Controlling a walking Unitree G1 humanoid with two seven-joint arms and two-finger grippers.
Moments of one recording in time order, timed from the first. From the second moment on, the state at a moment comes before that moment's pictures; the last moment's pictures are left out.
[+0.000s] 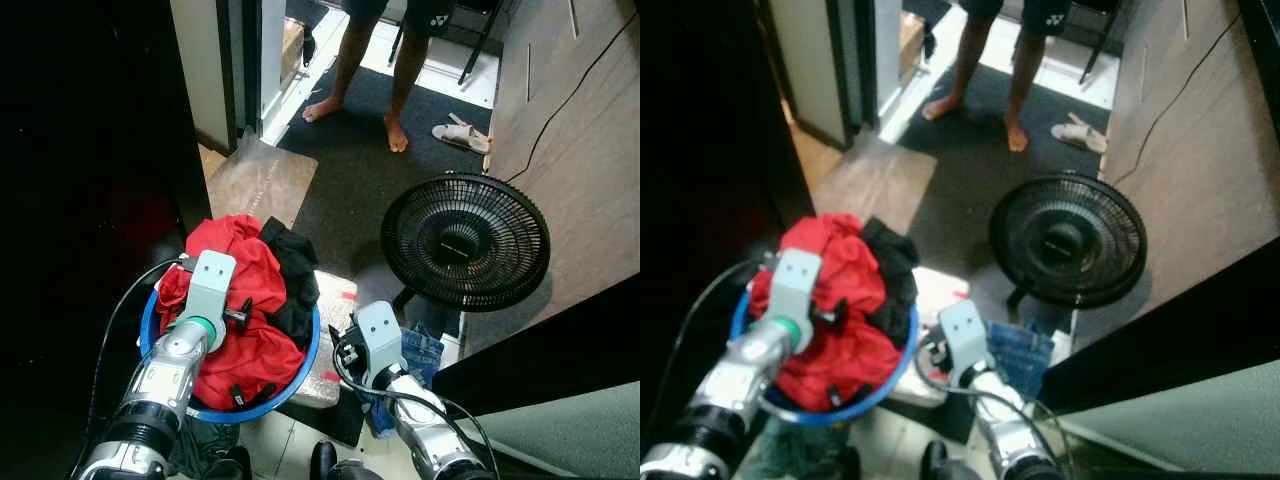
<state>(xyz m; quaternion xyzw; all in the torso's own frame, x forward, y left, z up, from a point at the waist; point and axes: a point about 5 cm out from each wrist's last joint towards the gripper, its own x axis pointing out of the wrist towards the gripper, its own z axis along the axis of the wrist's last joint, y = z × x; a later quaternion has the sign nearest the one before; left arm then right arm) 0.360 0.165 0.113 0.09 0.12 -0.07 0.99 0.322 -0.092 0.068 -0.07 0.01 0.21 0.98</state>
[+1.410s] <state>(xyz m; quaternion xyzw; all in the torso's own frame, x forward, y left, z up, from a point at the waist) 0.361 0.180 0.117 0.09 0.14 -0.02 0.99 0.317 -0.092 0.062 -0.07 0.02 0.21 0.97</state>
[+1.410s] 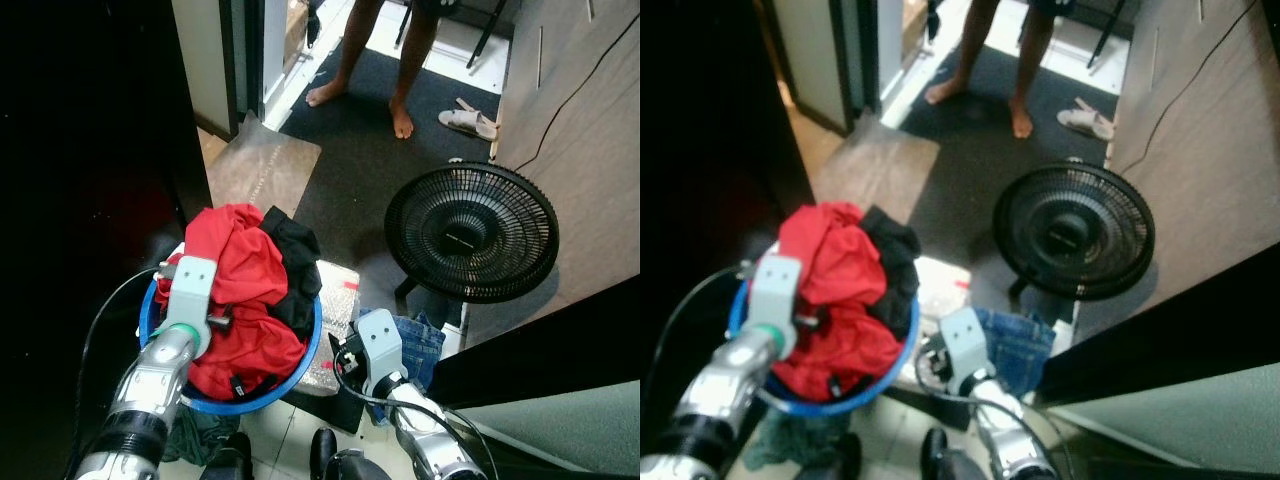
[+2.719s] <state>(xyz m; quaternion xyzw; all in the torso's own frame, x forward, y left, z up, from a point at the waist) 0.377 0.182 0.130 0.14 0.13 -0.04 0.98 0.311 -0.095 0.055 -0.07 0.03 0.21 0.98</state>
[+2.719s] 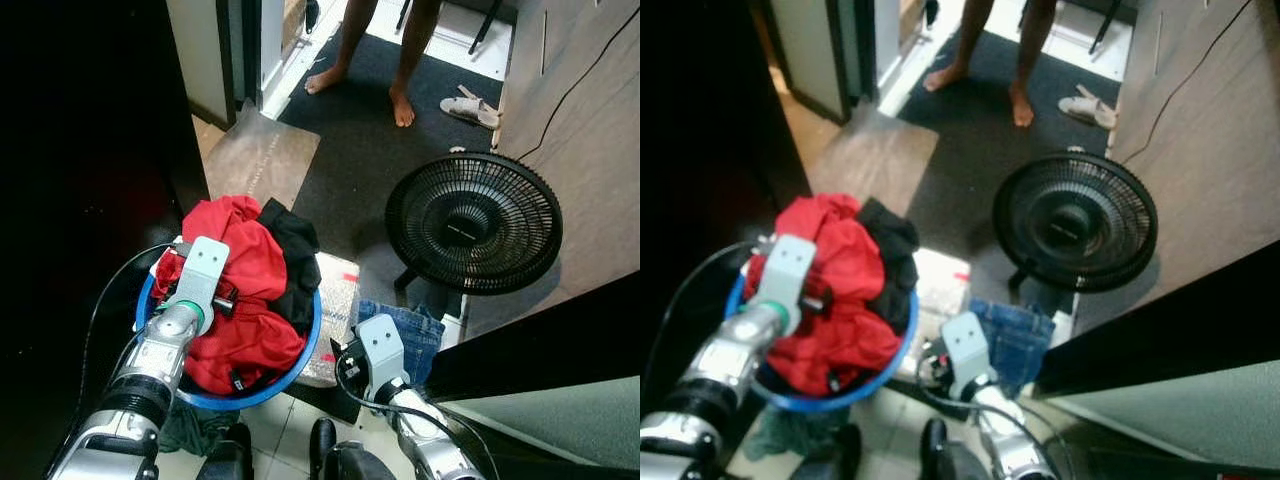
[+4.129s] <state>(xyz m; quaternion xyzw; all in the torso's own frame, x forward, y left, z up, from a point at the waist) 0.327 0.139 0.180 0.01 -0.01 -0.18 0.98 0.323 -0.099 0.081 -0.06 -0.02 0.19 0.98</state>
